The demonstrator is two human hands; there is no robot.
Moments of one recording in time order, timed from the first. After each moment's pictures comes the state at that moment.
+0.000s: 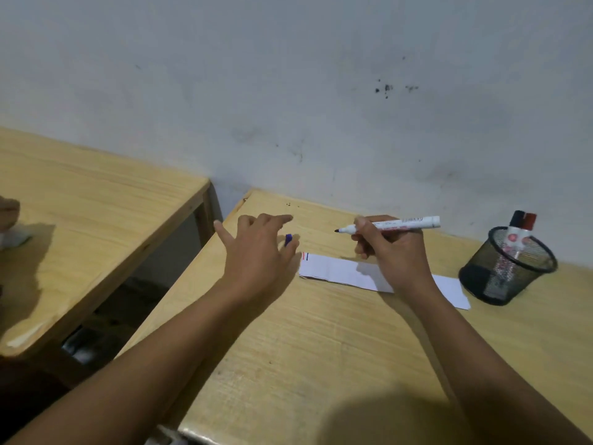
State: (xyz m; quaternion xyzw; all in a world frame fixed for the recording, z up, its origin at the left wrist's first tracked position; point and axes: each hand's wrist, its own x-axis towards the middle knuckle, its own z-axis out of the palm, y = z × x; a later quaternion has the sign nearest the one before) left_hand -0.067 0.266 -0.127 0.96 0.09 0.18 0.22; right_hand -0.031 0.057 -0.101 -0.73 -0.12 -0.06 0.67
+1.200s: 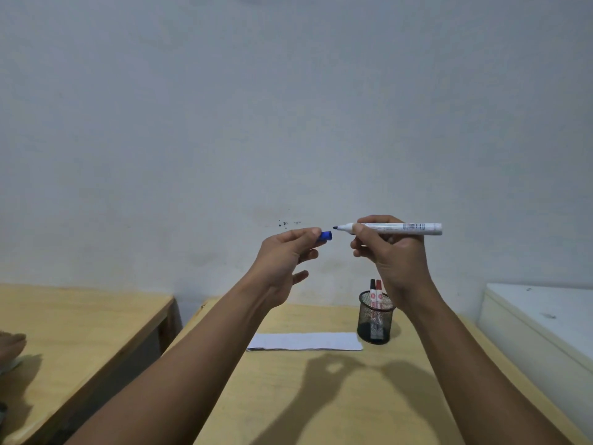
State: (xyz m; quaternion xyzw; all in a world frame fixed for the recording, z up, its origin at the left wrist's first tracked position) left_hand -0.186 0.128 0.089 0.63 -0.07 0.03 0.77; right_hand -0.195 -0.051 0.088 -0.62 -0.19 -0.26 0.72
